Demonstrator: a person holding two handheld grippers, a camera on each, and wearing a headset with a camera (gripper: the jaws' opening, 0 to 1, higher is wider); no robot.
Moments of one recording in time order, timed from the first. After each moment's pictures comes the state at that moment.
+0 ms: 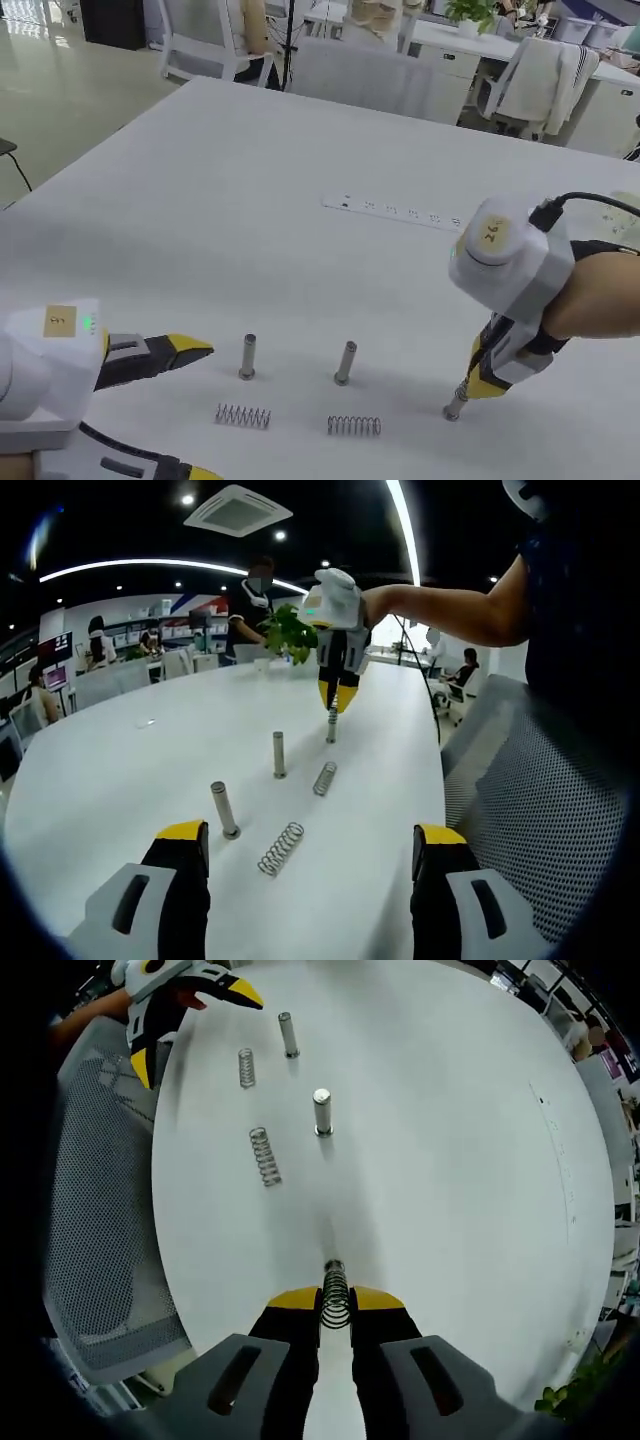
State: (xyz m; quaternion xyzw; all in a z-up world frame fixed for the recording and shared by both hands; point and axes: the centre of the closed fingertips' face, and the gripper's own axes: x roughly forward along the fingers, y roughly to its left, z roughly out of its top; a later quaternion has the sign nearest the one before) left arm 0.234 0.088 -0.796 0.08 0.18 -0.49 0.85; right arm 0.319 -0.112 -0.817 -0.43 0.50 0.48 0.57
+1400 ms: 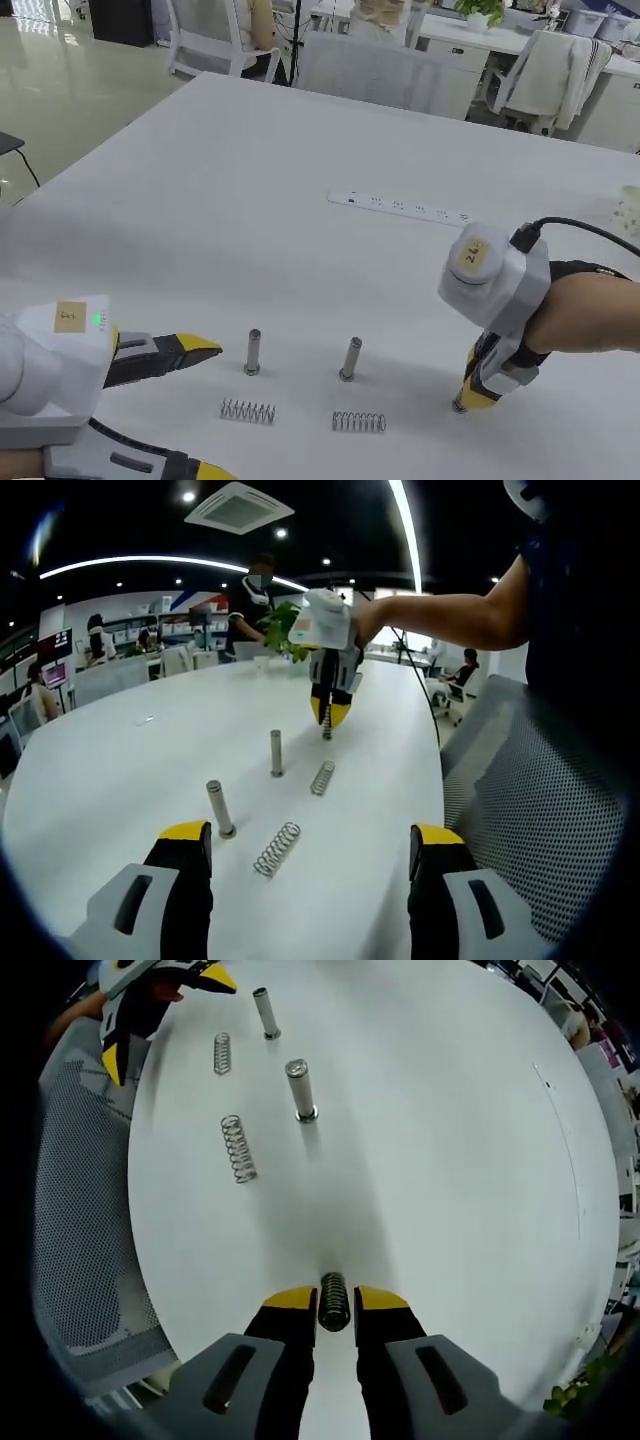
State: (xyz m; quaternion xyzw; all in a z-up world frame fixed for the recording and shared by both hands) left arm 0.234 0.085 -0.797 0.08 0.18 -0.49 0.85; right arm 0.327 -0.114 -0.844 -0.43 0.51 0.47 0.58
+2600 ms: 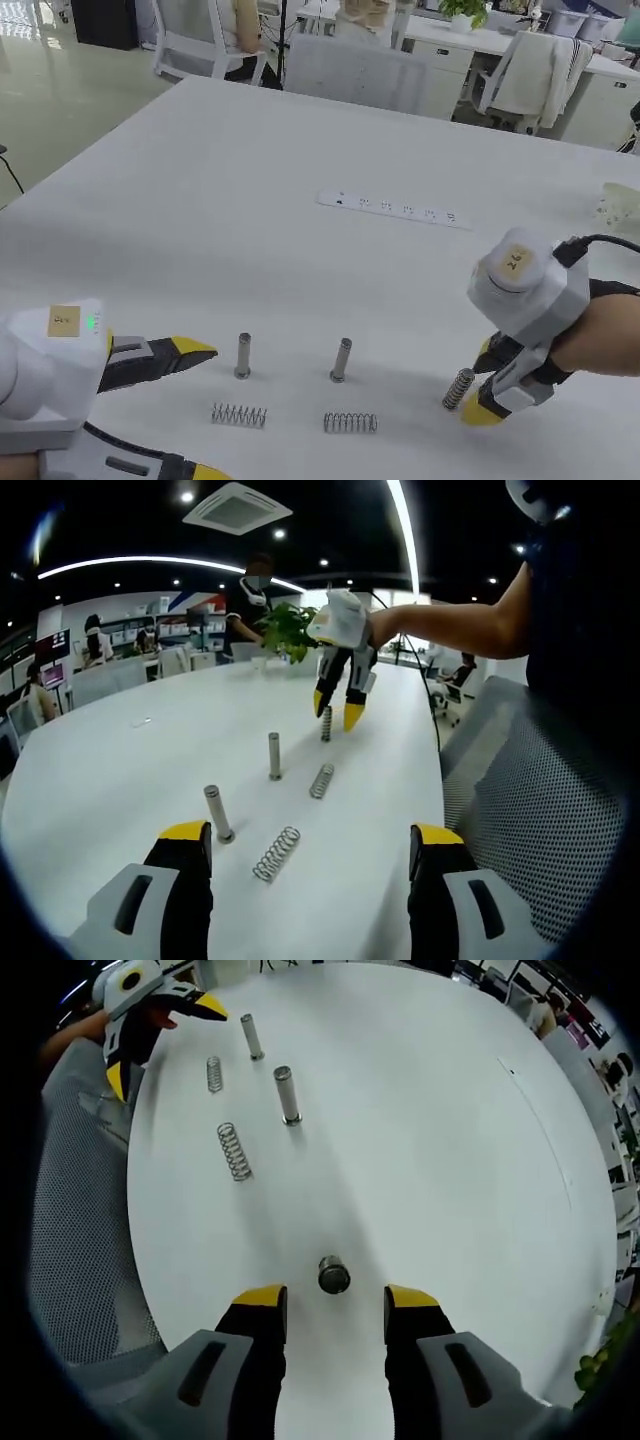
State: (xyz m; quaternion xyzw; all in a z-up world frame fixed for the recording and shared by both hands) left arm 0.237 0.082 -0.797 0.08 0.18 -0.49 0.85; right arm 0.323 -0.130 -0.839 -0.38 0.49 0.45 0.65
